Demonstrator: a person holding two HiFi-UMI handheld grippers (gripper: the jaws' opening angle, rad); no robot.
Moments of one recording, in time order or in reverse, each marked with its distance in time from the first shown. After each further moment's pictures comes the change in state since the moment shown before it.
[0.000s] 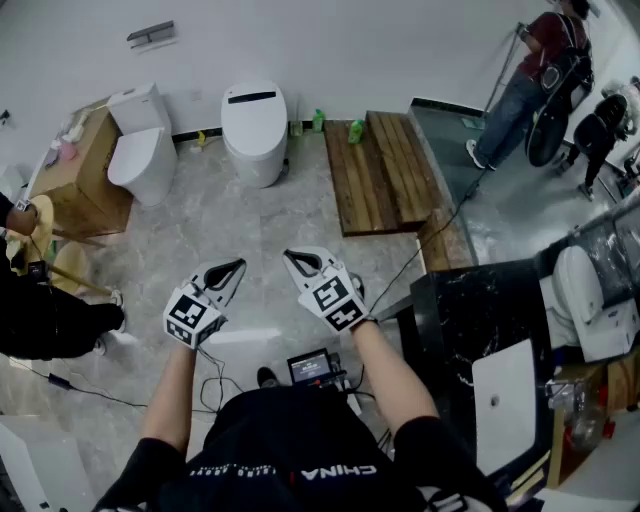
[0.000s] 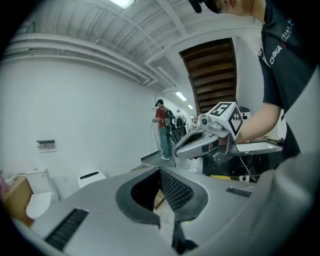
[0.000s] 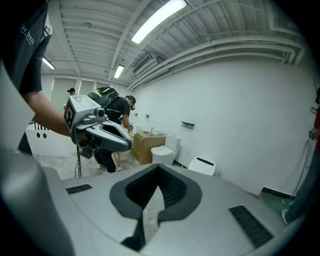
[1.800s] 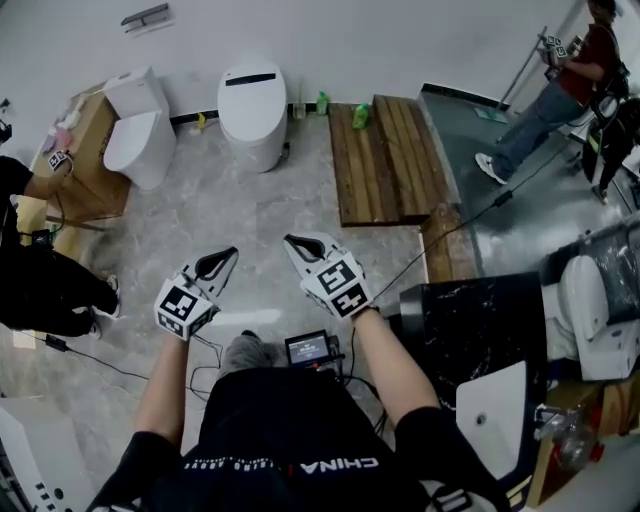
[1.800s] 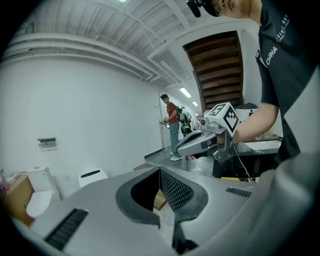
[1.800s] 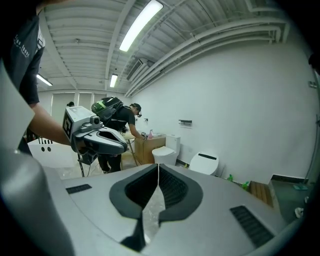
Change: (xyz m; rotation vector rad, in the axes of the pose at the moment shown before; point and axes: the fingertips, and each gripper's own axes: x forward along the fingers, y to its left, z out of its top) left arm 0.080 0.008 -0.002 -0.008 0.029 0.049; right arm 0.001 -0.088 -0.039 0.122 -0.032 0.069
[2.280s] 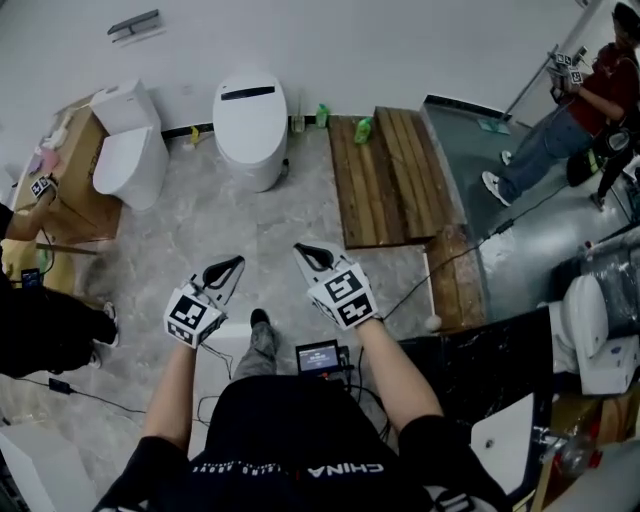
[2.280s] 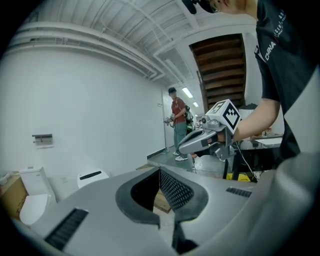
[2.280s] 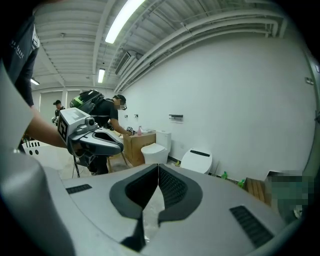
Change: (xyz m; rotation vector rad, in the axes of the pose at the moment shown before) left arm 0.071 0.130 -0.024 -0.011 -0.010 -0.021; right arm 0.113 -0.091 0.014 0.047 0.045 -0.080
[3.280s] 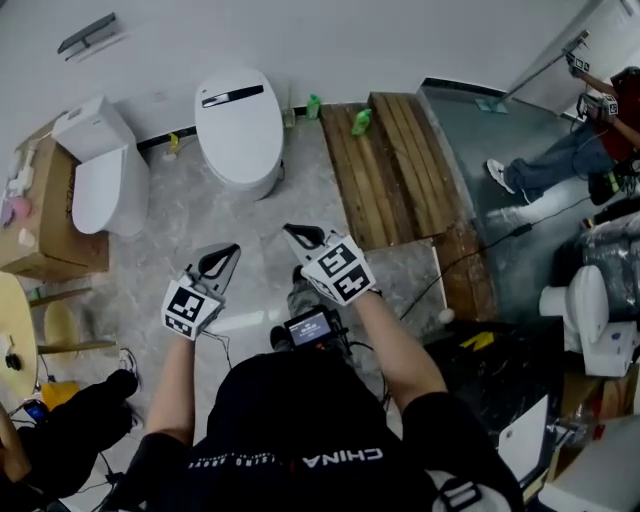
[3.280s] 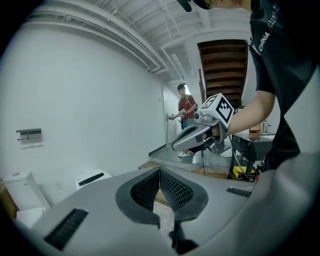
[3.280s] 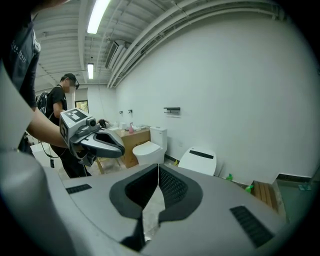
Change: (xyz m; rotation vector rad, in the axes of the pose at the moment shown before) left arm 0.097 0.251 -0.016 0.011 0.036 -0.111; right arm 0.235 -0.112 0.085 0.035 0.079 0.006
